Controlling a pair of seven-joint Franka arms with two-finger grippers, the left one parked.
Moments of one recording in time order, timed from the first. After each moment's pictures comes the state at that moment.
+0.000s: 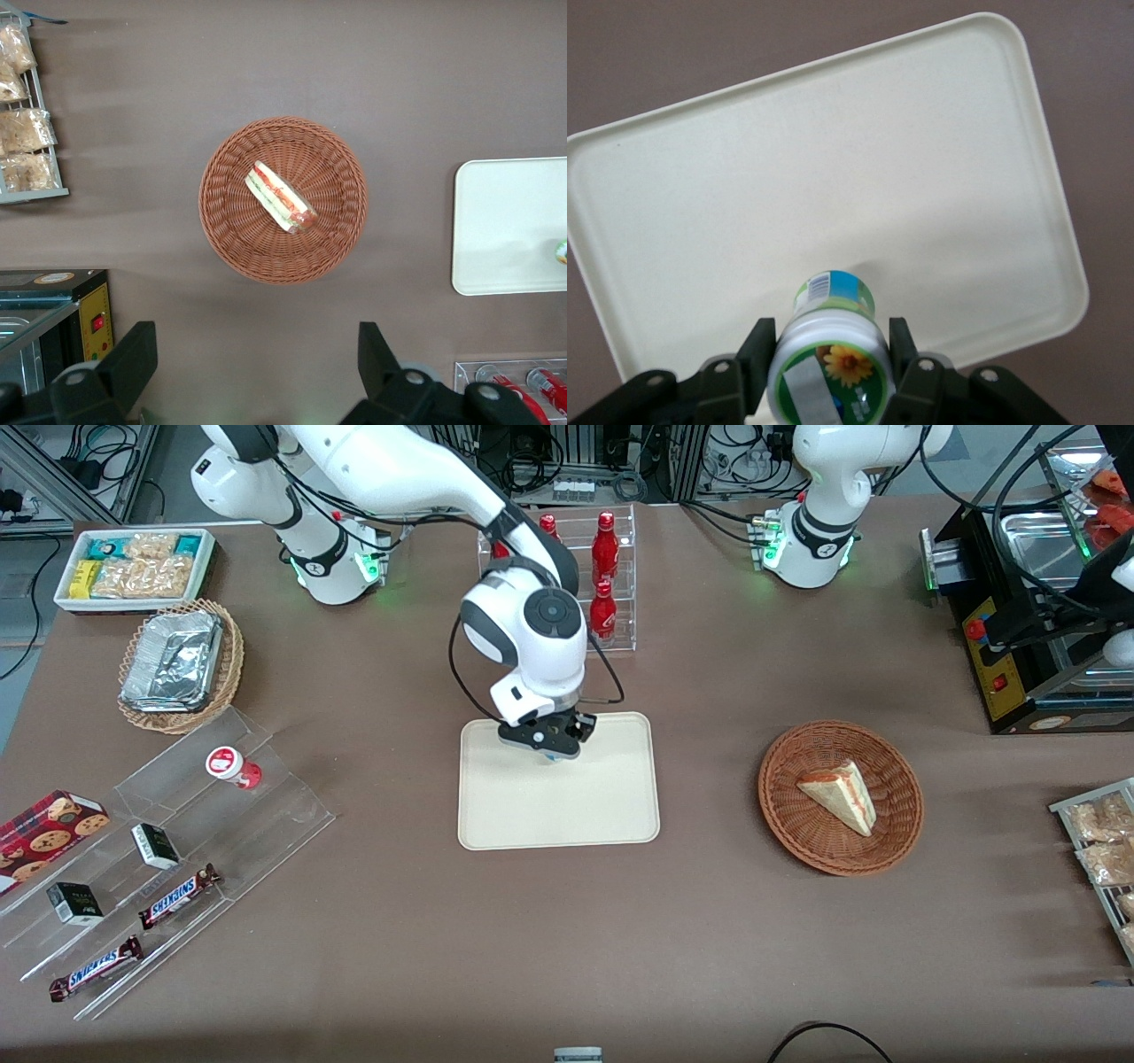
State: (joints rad) arm 0.87 0.57 -0.06 -1.63 -0.06 2.20 1.15
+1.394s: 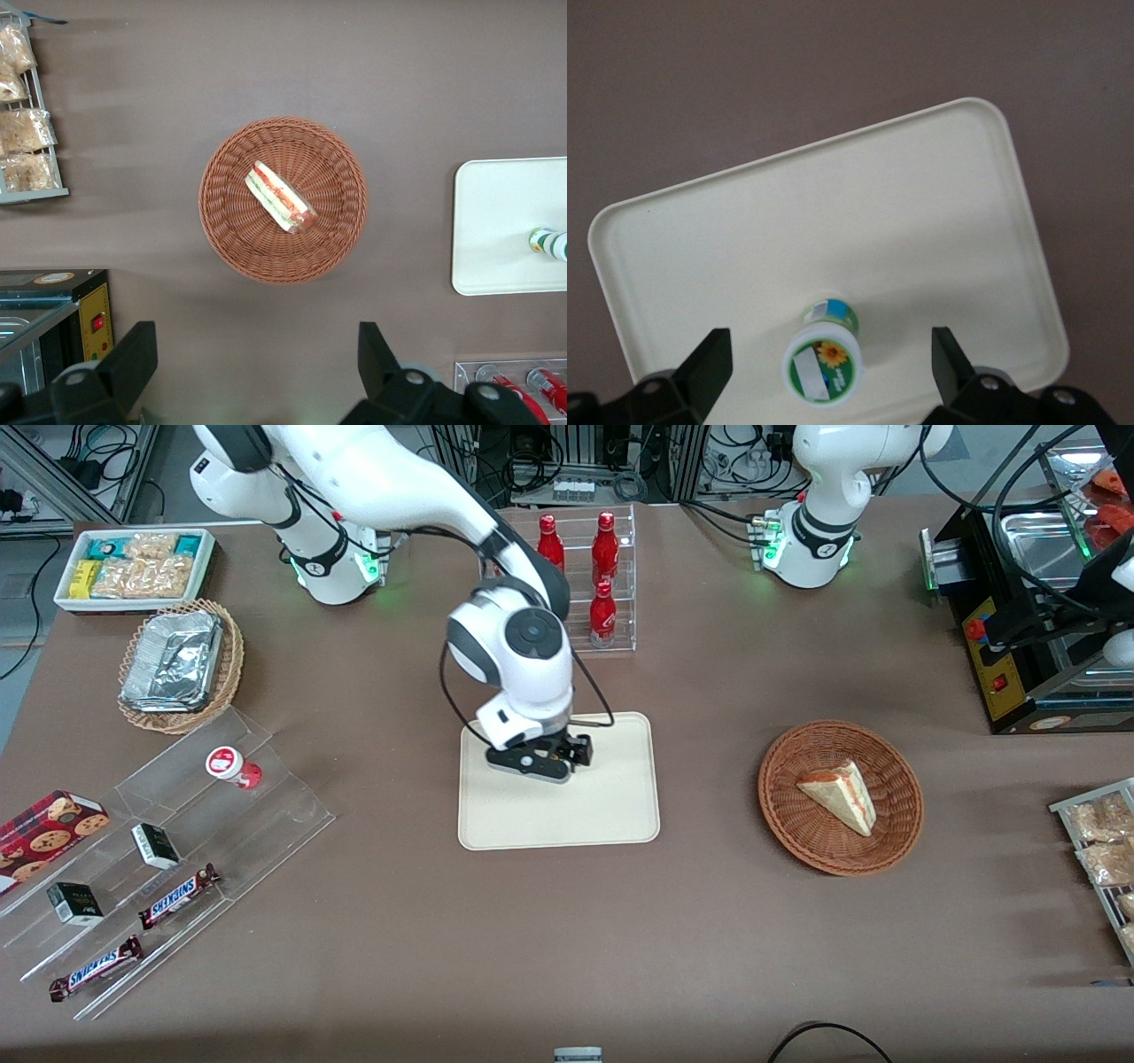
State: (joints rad) arm 0.80 0.50 -0.08 -1.59 -0.06 2.13 1.05
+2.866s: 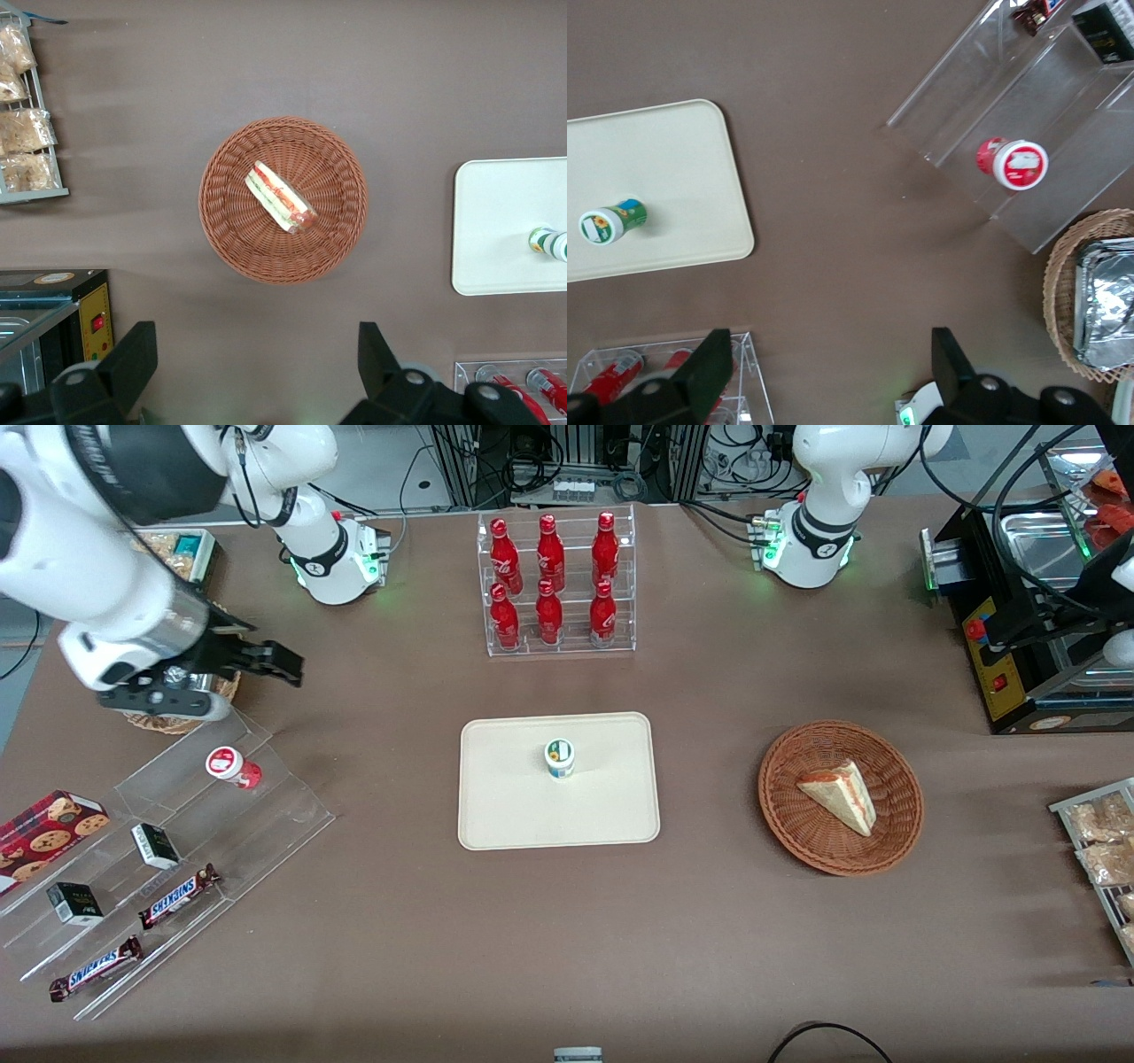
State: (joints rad) arm 0.26 -0.05 -0.07 -1.69 0.05 1.50 0.32
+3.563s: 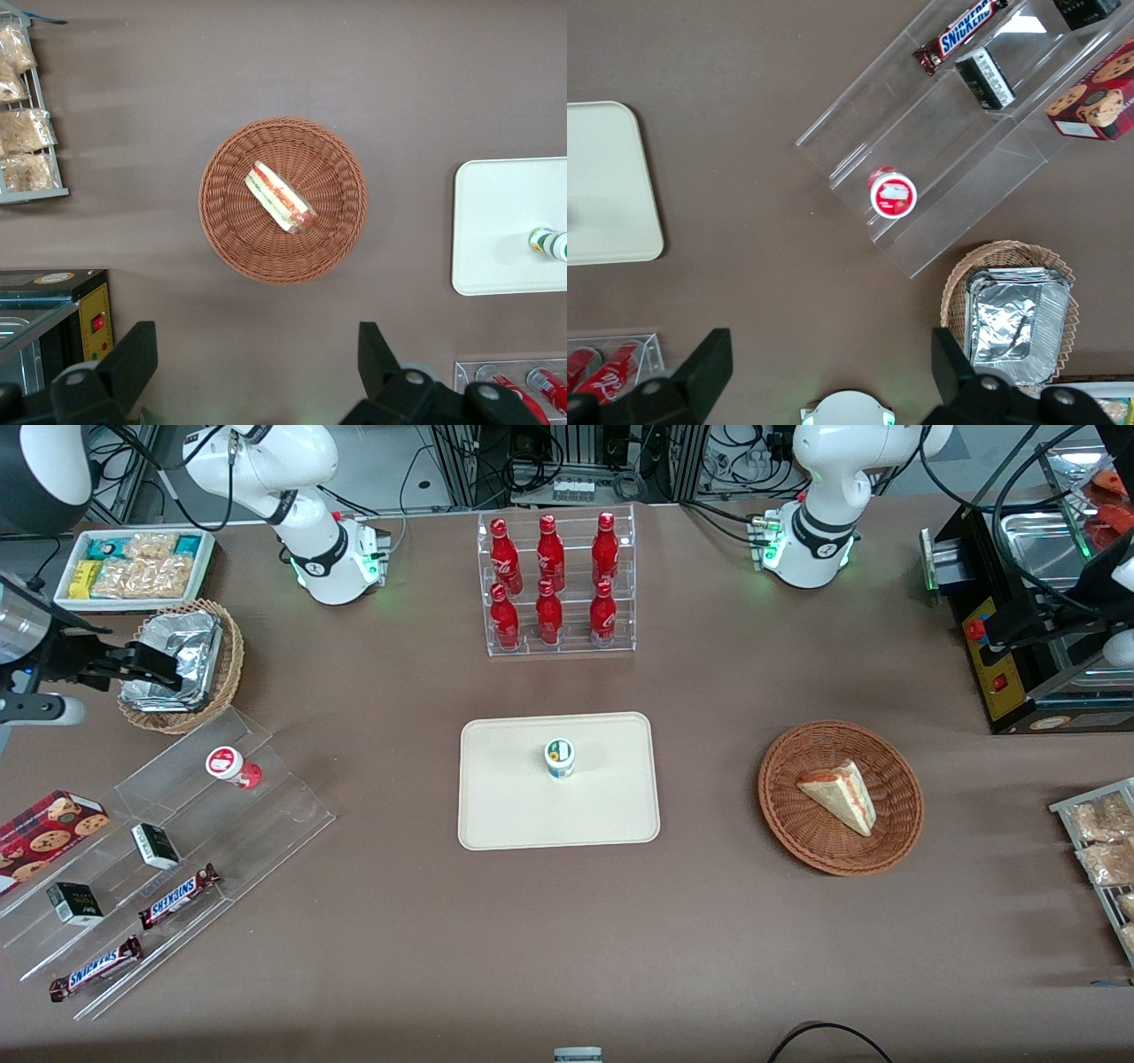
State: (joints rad) arm 0.05 -0.06 -0.09 -1.66 -0.03 1.47 0.02
